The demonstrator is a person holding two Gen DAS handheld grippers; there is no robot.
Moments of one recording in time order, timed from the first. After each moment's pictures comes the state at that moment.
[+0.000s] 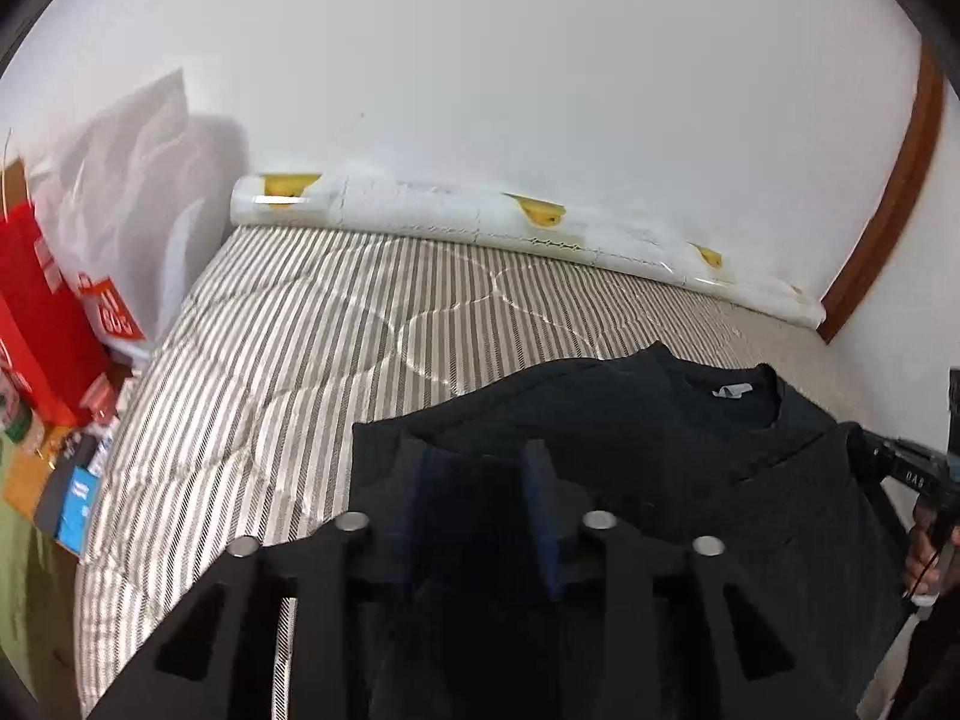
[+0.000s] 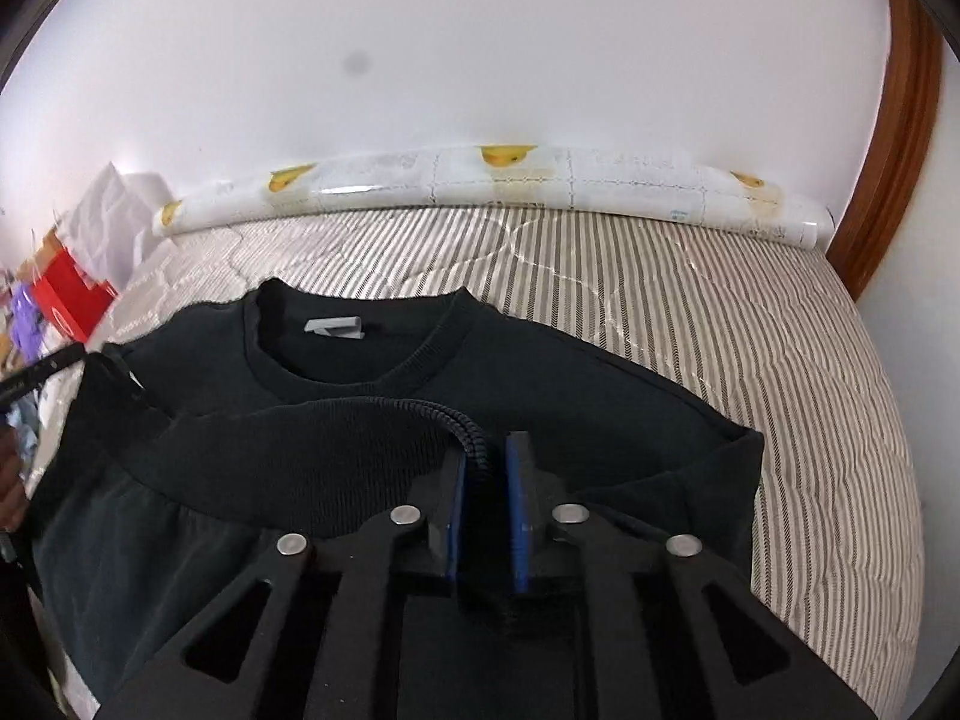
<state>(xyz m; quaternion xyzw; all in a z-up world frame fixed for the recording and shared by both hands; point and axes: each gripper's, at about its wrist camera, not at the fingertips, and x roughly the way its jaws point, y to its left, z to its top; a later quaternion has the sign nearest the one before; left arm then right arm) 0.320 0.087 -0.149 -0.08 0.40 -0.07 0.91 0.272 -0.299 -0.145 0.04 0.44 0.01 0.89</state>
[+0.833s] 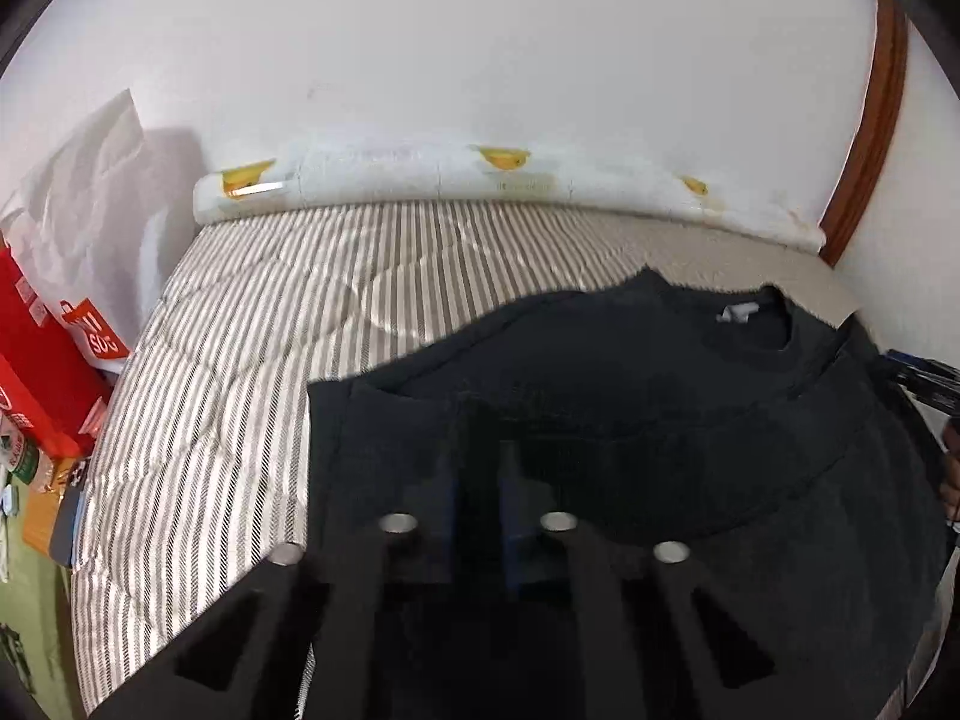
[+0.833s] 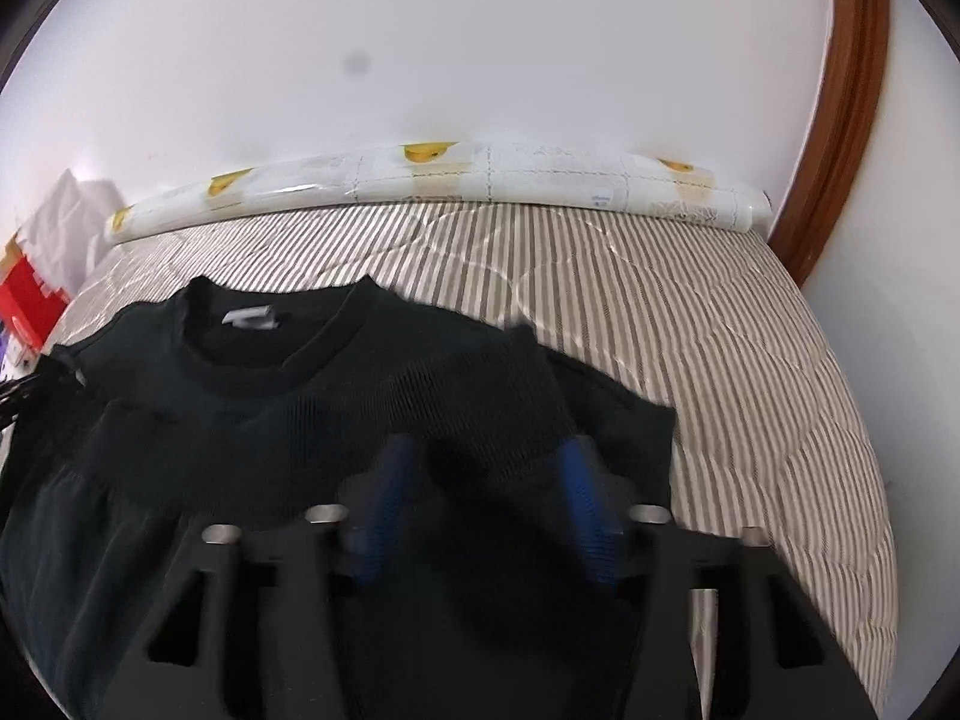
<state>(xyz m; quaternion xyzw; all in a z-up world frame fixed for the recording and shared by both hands) 0.317 0.059 -0.169 0.00 0.40 -0.07 0.91 0.270 -0.328 -0.163 0.03 0.44 -0.04 0.90</state>
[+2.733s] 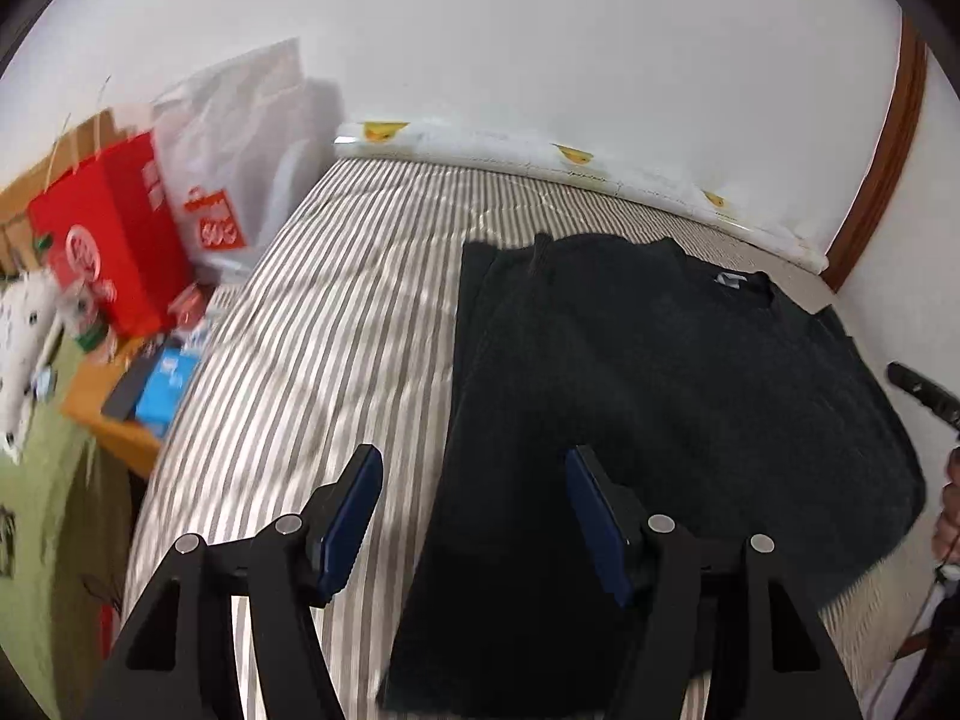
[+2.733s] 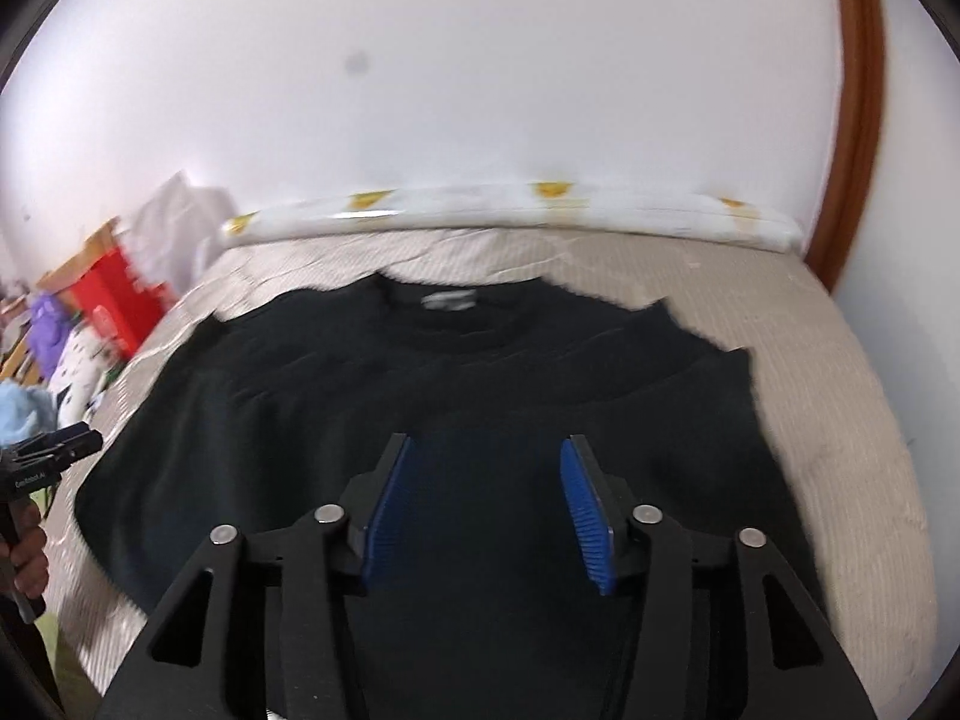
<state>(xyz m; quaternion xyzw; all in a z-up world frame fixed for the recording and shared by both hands) 0.174 0.126 -0.164 -0.07 0.41 -0.03 0.91 0.166 -0.220 -0.116 0.05 0.39 0.02 0.92</state>
